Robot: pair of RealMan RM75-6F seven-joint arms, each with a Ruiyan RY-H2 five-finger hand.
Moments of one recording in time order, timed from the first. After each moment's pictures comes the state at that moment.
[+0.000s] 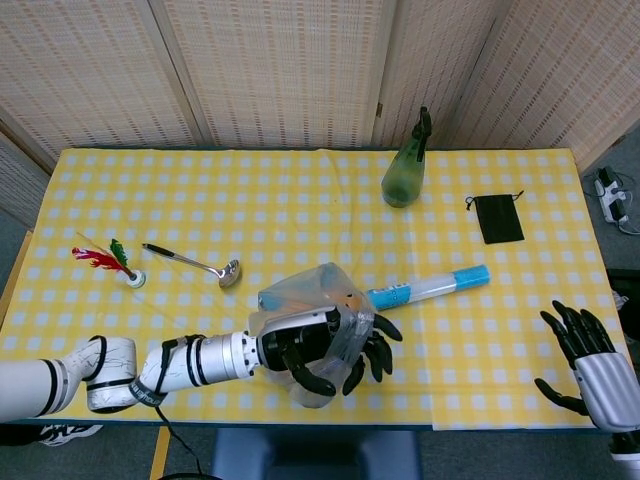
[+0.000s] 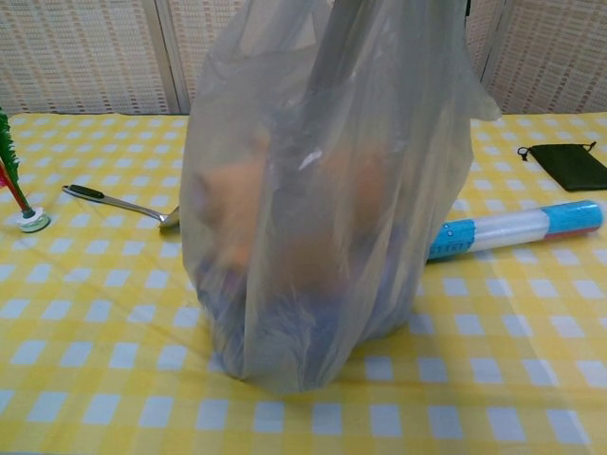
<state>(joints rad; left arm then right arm) -1.29 -1.12 0.00 -1.83 1.75 1.12 -2.06 0.01 -1.06 -0.05 -1.56 -1.69 1.57 0.13</state>
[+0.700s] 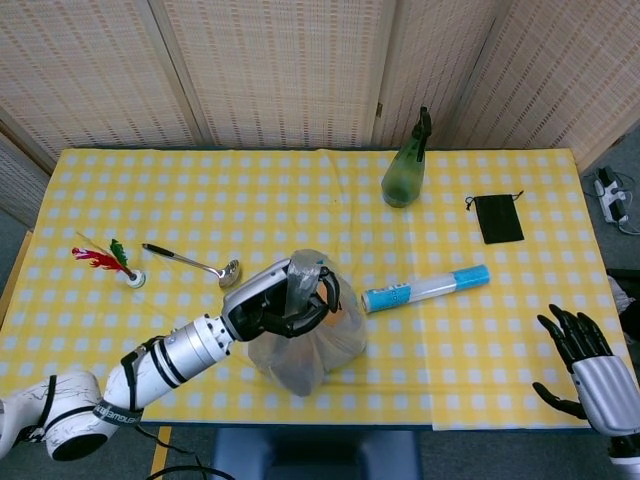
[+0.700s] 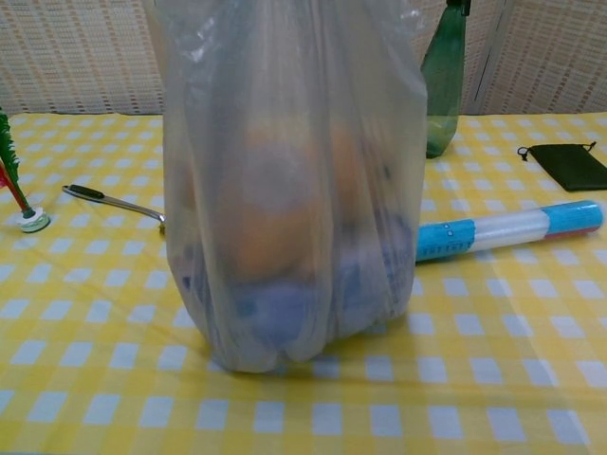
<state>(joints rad) -1.15 -0.89 -0.22 -2.13 1.29 0.95 -1.53 0.00 -1.06 -0.06 -1.57 -1.70 1.58 0.13</state>
